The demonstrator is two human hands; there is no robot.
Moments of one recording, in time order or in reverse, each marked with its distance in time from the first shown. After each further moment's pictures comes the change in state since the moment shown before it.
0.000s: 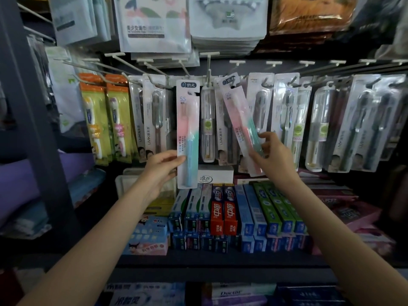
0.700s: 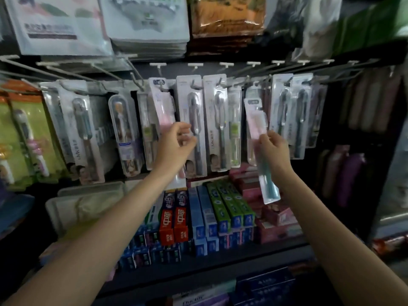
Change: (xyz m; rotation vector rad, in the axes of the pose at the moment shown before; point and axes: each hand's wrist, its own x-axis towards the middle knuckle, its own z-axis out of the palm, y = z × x) left_hand 0.001 0.030 0.153 0.399 -0.076 0.610; right_hand 0.006 0.074 -0.082 0.331 0.326 0.378
